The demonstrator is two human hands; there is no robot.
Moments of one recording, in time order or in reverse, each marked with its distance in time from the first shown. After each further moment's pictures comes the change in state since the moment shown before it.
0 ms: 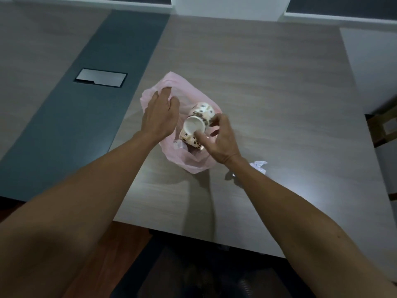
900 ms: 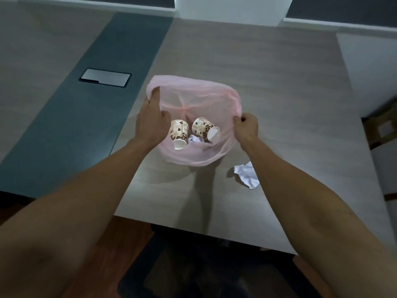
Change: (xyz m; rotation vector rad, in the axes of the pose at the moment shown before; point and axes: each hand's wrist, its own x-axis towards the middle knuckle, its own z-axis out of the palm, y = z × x) left_hand -0.029 -0.025 -0.023 0.014 0.061 0.002; right_hand 0.041 0.023 -0.033 -0.023 0.228 0.604
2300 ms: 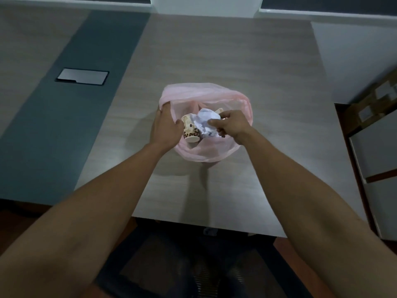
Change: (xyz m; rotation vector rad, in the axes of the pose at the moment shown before) left_hand -0.038 0.060 0.082 -0.104 -0.116 -0.044; right_hand -0.021 0.003 -0.078 0.103 -0.425 0.103
